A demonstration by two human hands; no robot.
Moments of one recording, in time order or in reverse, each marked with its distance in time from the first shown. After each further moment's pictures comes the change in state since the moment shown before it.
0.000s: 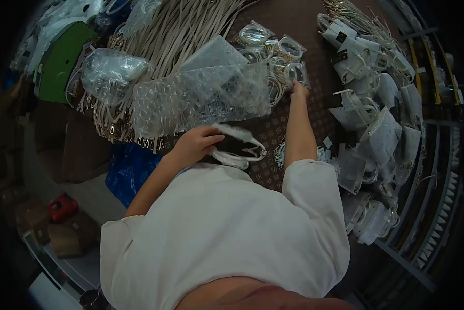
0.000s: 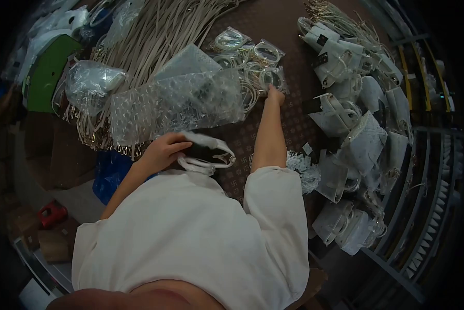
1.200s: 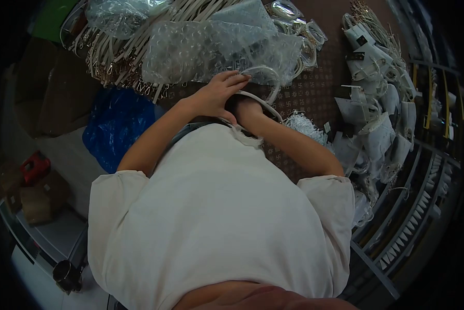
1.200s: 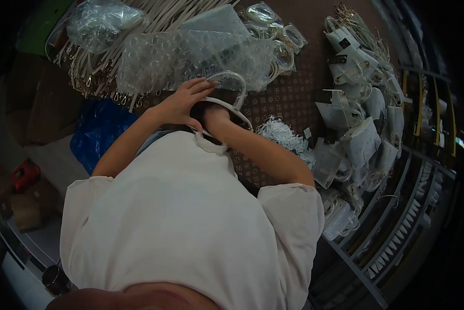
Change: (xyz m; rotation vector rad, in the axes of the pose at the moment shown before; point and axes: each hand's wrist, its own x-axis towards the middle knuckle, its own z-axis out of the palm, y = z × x) left_hand -0.003 -0.044 0.023 0.151 0.085 0.263; right_hand -0.290 0.092 -0.042 -1.550 -0.930 -1.821
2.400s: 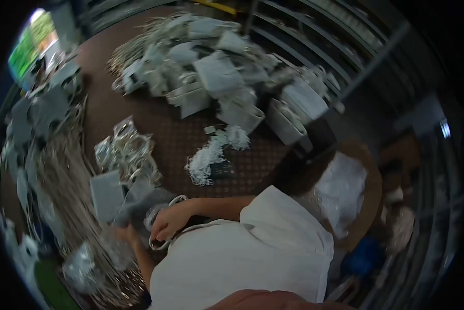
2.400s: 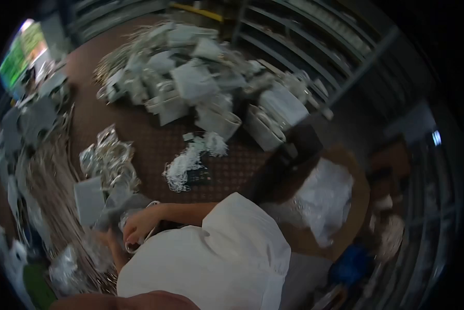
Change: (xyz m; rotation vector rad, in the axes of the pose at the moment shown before) left_hand 0.031 -0.173 0.035 -0.113 0.400 -0.674; right_hand -0.095 -0.006 -0.100 1.320 0.503 0.093
